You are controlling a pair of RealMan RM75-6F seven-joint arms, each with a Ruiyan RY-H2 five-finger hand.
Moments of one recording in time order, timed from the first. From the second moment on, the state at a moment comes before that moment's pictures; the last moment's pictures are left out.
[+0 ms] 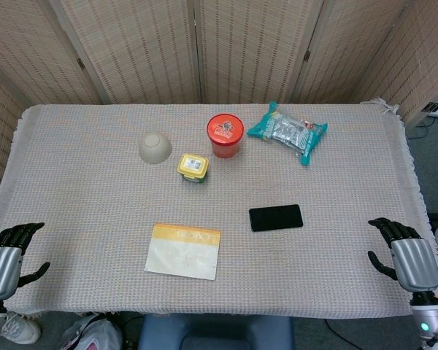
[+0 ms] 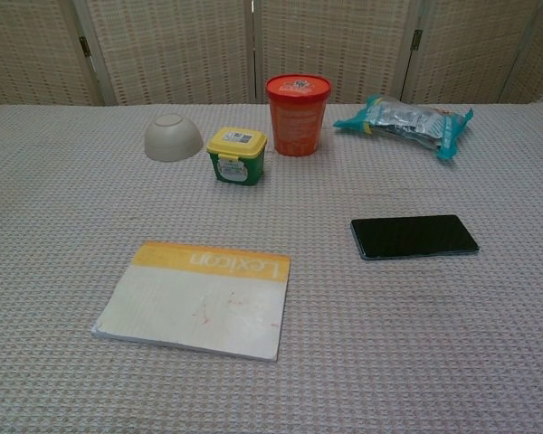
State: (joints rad) left arm -0.09 -1.15 -0.04 -1.59 1.53 1.52 0.10; right arm 0.08 -1.17 0.05 -1.58 -1.56 1.50 -0.08
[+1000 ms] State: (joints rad) left arm -0.08 -1.13 -0.03 -1.58 1.51 1.51 0.05; right arm 0.51 -1.54 0.15 -1.27 -1.43 0.97 -0.19
